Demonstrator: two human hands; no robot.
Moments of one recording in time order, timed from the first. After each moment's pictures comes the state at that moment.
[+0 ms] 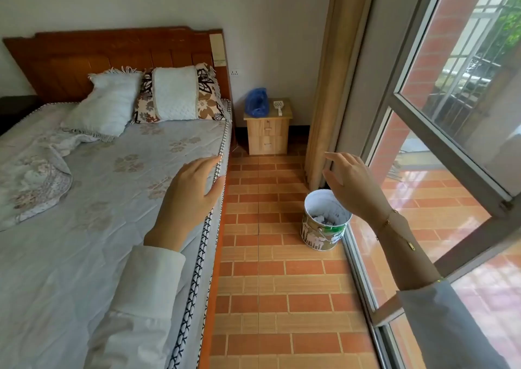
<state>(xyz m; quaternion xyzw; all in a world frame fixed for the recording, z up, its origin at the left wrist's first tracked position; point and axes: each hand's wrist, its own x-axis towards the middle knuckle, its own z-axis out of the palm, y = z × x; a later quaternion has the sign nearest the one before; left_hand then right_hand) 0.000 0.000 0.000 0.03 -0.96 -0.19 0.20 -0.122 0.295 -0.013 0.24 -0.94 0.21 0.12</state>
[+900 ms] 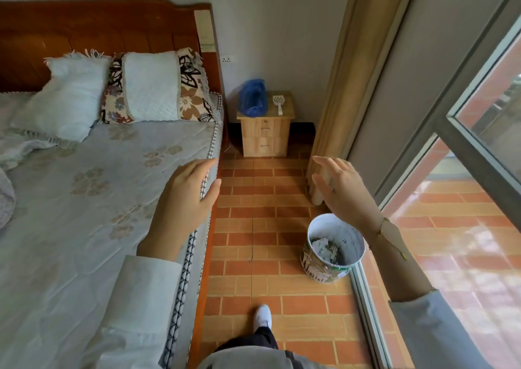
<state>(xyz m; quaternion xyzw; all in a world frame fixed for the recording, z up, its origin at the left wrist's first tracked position) -0.304 -0.079 -0.038 0.07 -0.96 -0.20 0.19 -0.414 0.199 -0.048 0.23 -0.94 0.24 0.07</state>
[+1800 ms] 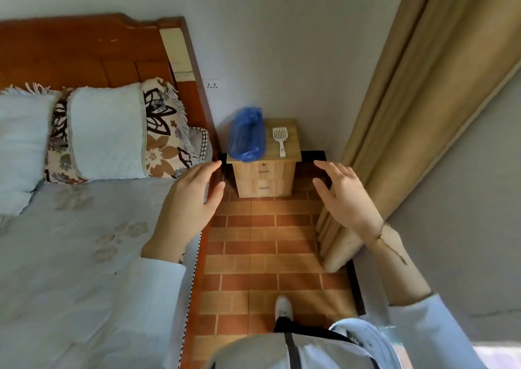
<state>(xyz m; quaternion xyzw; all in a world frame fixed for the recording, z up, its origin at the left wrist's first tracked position) -0.836 -0.181 -0.051 0.06 -0.97 -0.20 0.15 -0.939 0.098 -0.070 0.22 -0.93 0.28 0.03</state>
